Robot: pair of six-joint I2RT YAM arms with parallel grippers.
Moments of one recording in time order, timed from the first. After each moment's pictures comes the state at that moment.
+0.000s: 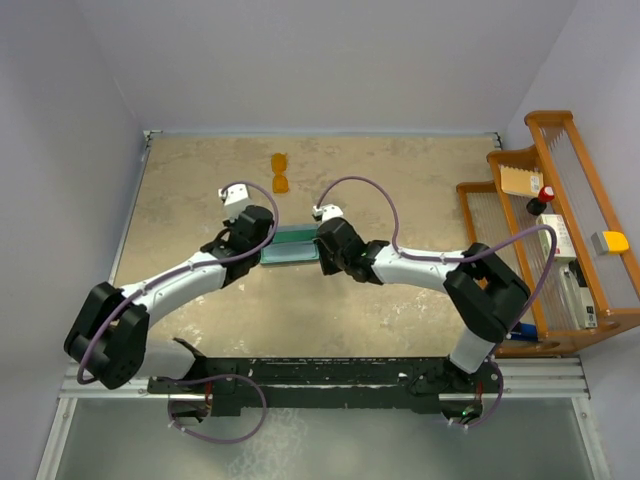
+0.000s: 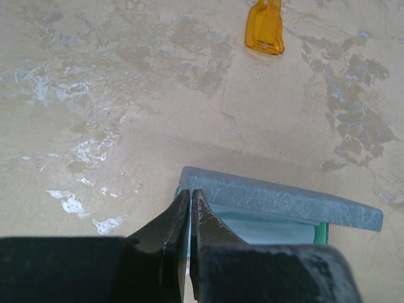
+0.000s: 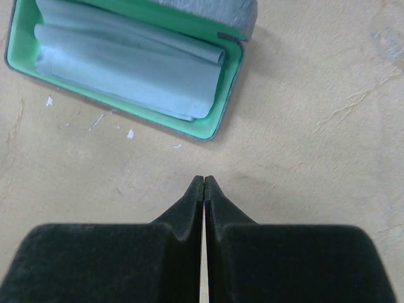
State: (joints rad) left arm -0.58 1.33 0.74 -0.07 -0.63 -0.67; right arm 0.86 1.70 0.98 -0.08 0.22 0.40
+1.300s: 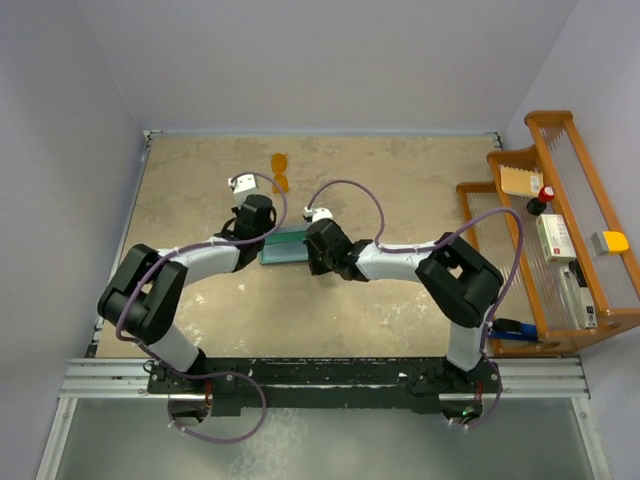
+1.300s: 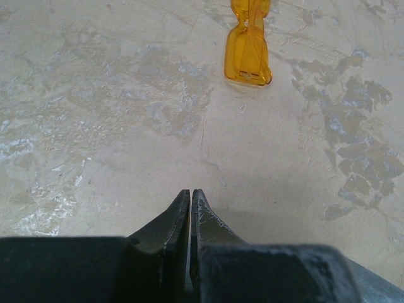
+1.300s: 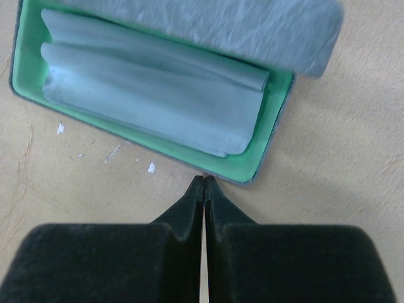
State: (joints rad) left arm -0.48 1.61 0.80 0.26 -0.53 -0.53; right arm 0.87 1.85 1.03 0.01 0.17 0.46
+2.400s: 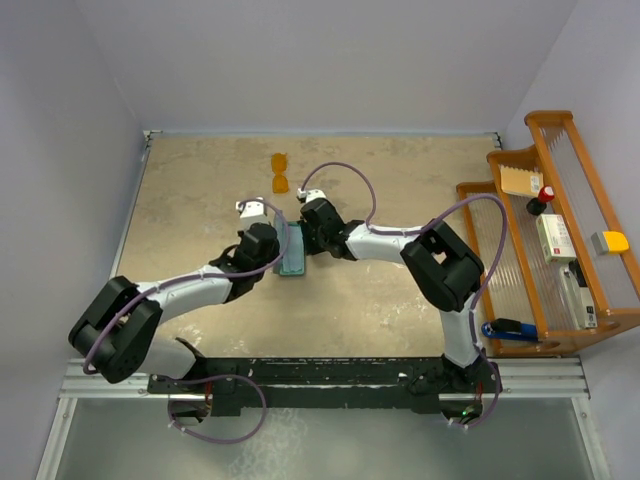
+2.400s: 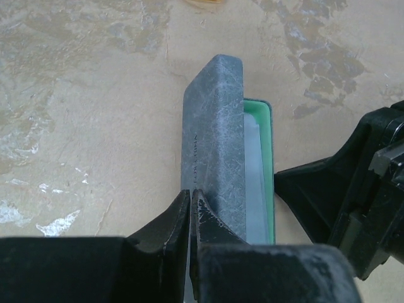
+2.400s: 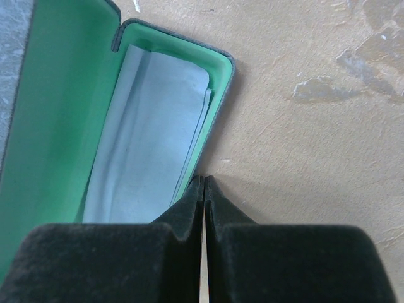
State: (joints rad) left arm -0.64 1.38 0.60 0.21 -0.51 -0.56; right arm 0.80 2.01 1.25 -0.03 0.15 0.38
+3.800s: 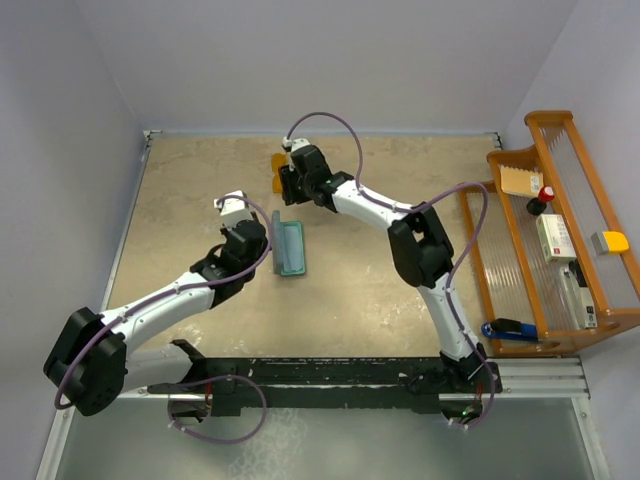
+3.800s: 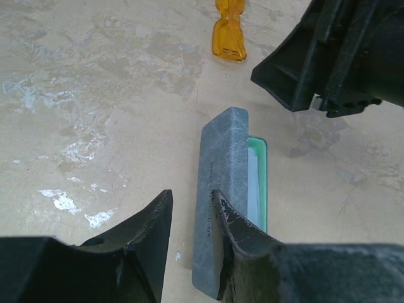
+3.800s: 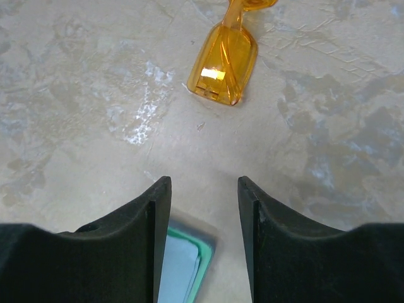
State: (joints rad) left arm -0.65 1.18 0.63 0.03 -0.65 -0.62; right arm 0.68 2.27 1.87 -0.25 0.08 0.26
